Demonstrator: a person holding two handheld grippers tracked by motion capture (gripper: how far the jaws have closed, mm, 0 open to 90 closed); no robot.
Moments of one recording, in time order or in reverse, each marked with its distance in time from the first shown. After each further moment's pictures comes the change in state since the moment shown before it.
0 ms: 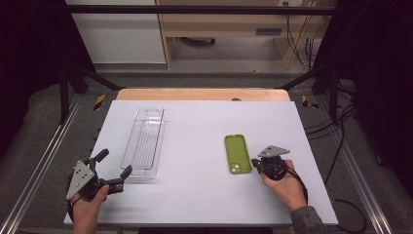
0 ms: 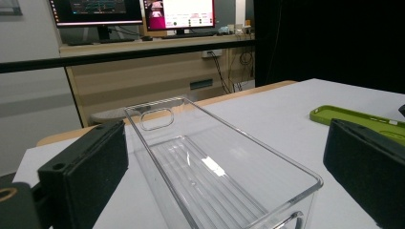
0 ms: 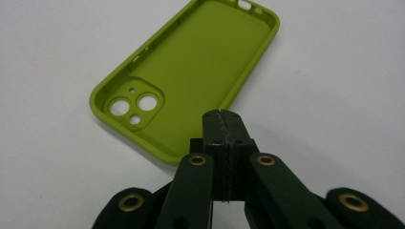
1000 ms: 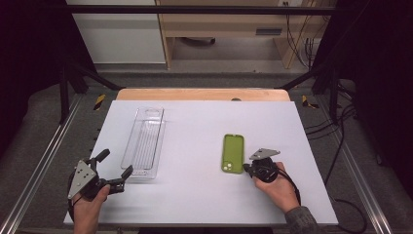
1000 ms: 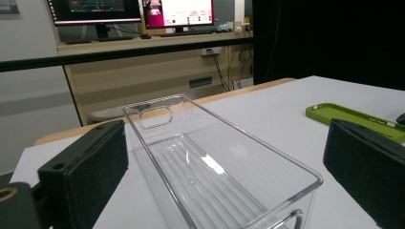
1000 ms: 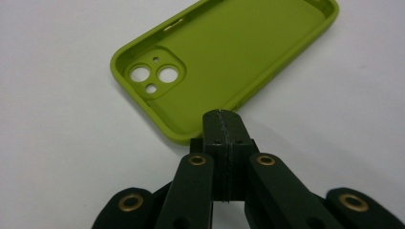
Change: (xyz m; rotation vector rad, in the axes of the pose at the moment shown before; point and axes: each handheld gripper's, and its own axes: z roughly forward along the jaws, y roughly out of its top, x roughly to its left) left arm -0.001 -0.001 0.002 0.008 -0.005 0.003; right arm 0.021 0.004 0.016 0.032 0.087 0.000
